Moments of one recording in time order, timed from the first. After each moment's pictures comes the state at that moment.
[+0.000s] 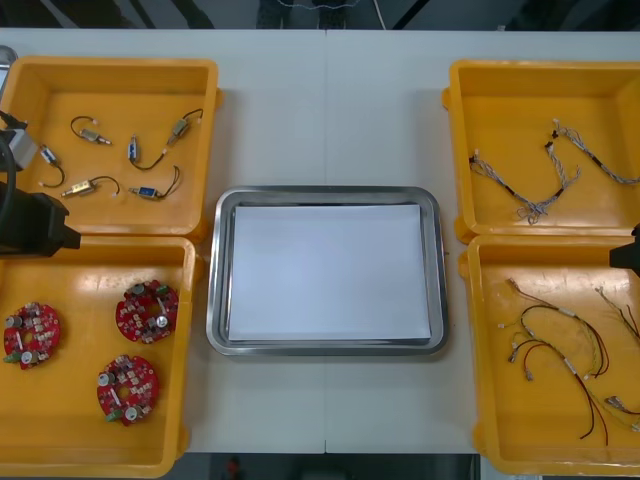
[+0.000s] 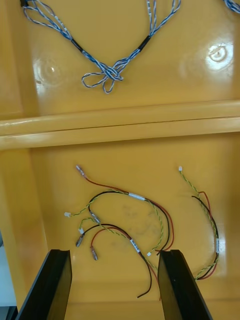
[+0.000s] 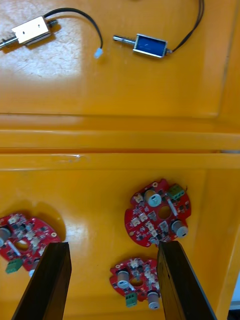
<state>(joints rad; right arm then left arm) -0.13 -0.75 -0.38 -2.36 -0.88 1.92 1.11 -0.23 0.91 0.16 -2.14 0.96 1.74 -1.08</state>
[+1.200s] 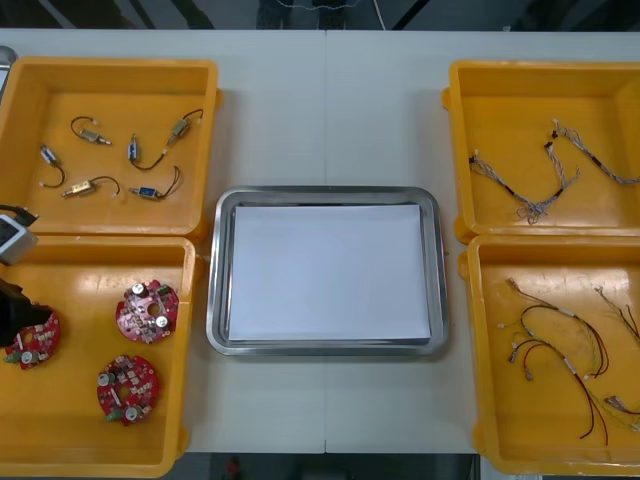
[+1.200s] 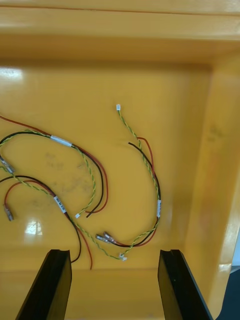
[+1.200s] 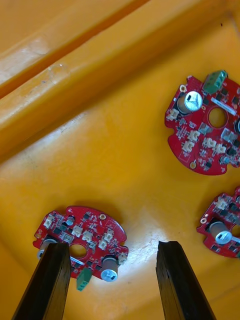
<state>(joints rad) 0.20 -0.82 -0.45 -2.28 -0.89 1.70 1.40 0.35 1.28 0.16 -2.16 1.12 1.01 -1.70</state>
